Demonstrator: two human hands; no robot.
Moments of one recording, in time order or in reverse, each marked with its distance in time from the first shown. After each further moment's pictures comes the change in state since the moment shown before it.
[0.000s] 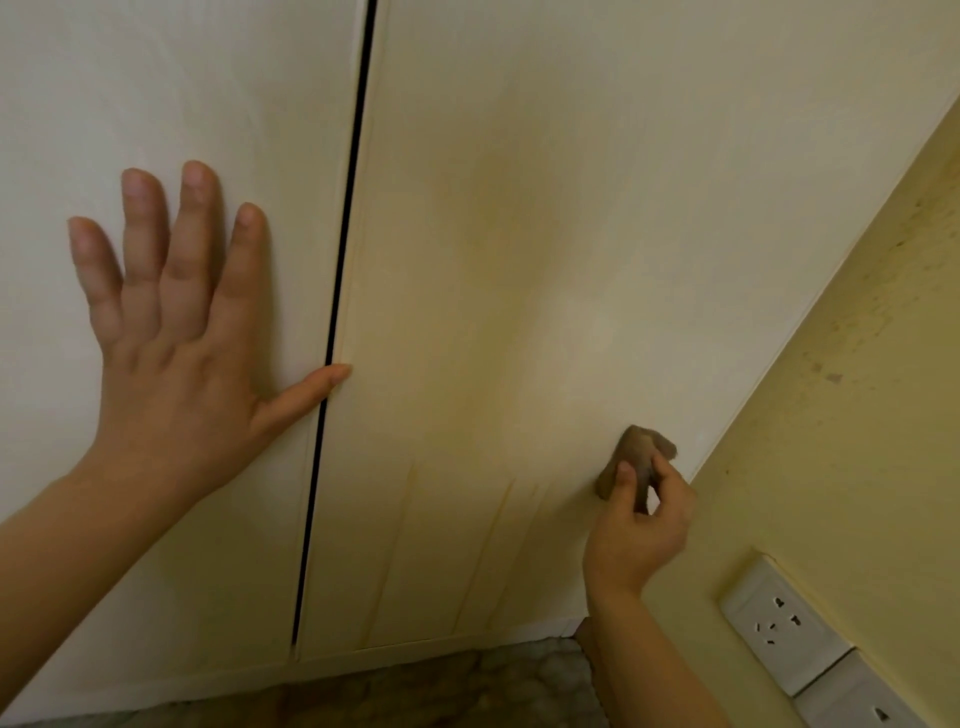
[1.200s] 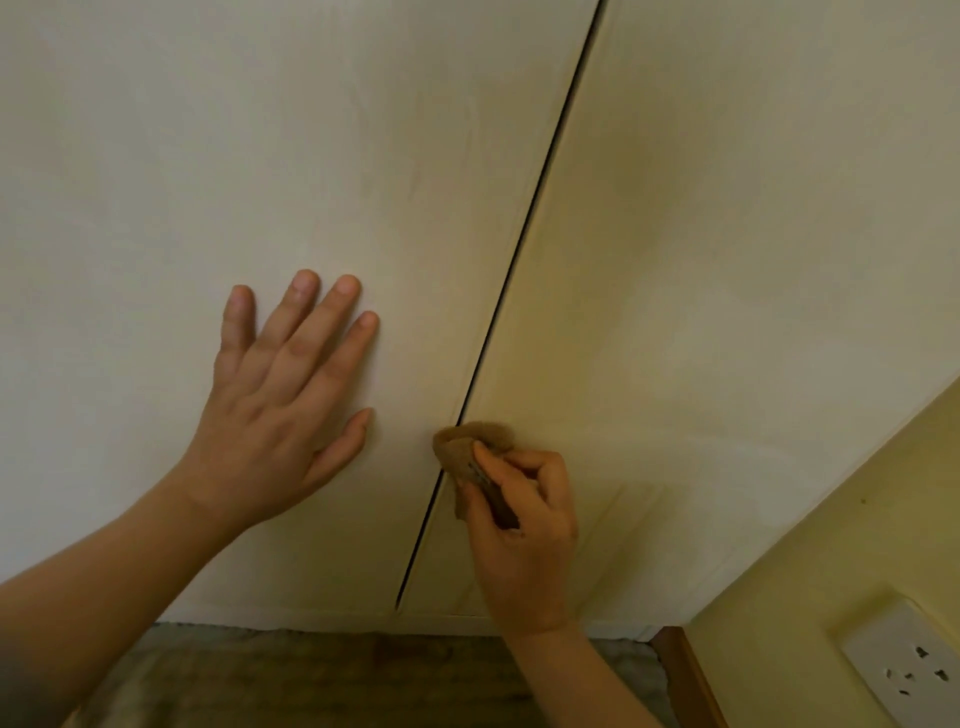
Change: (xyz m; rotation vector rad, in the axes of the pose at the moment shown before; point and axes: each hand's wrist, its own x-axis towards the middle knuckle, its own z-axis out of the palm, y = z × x) left_hand -0.067 -0.069 -0.012 0.110 -0.075 0.248; right_hand -0.140 -0.089 0.045 0.221 -0.589 -0.562
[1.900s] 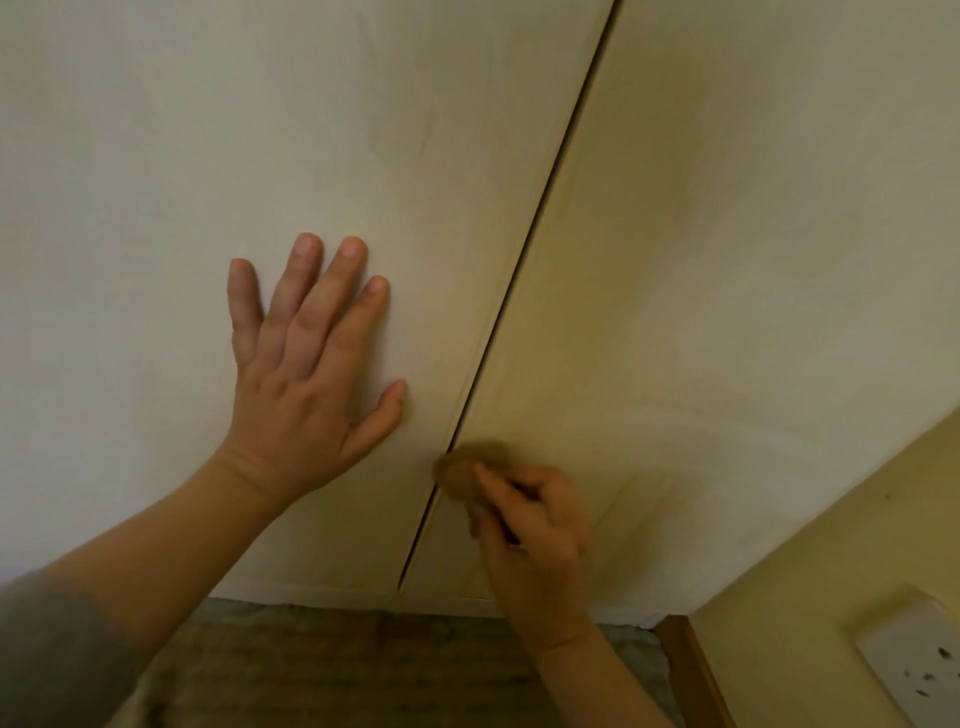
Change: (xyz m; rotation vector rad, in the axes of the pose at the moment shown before) left_hand 0.004 0.020 0.020 -0.016 0.153 -0.153; right_hand -0.022 0.023 -0.009 -0.085 -0.123 -0.135
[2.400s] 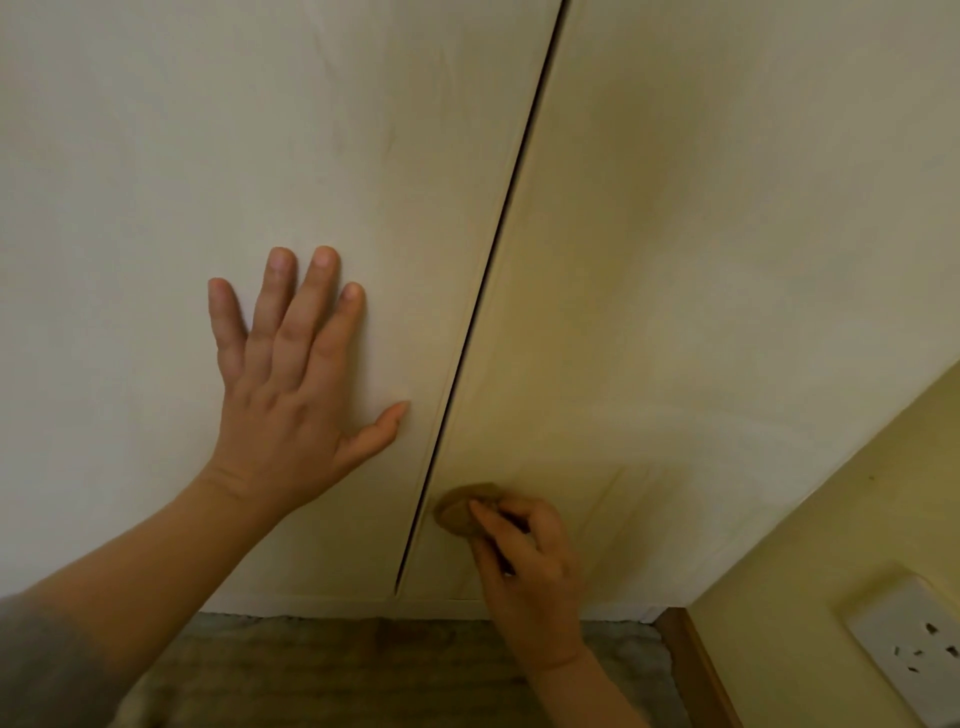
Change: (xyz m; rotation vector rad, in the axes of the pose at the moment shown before) left_hand -0.002 0.008 -0.002 0.019 -0.067 -0.033; right_hand -0.041 0.014 -0.003 -0.047 -0.096 0.083
